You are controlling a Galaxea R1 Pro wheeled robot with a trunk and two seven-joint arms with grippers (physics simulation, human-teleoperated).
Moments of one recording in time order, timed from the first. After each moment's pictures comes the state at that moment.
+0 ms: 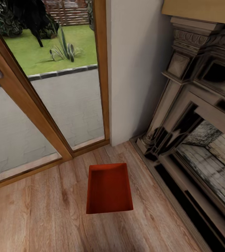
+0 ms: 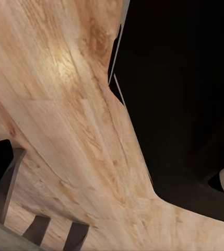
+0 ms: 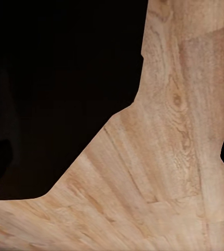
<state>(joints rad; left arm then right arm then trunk) -0.23 0.00 0.05 -0.02 0.22 0.12 0.18 -0.18 -0.02 0.15 0.03 -0.10 -0.07 0.00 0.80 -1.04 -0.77</state>
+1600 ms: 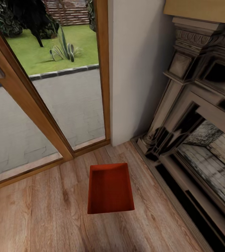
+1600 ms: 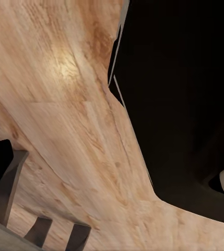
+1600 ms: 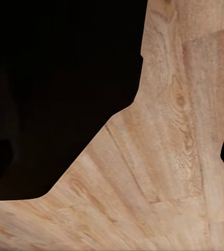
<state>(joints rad) -0.23 0.00 0.05 -0.02 0.22 0.12 0.18 -0.18 -0.02 0.15 0.03 -0.10 -0.07 0.00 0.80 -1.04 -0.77</state>
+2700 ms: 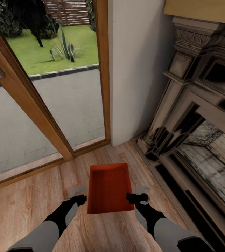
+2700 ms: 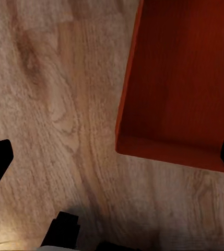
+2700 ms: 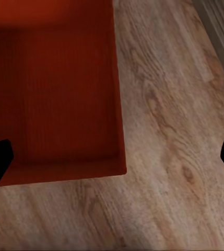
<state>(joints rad) -0.68 -0.08 0.05 -0.36 0.18 0.18 0.20 -0.74 0.17 0.15 -0.18 -0.10 -0.06 -0.22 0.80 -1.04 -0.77</state>
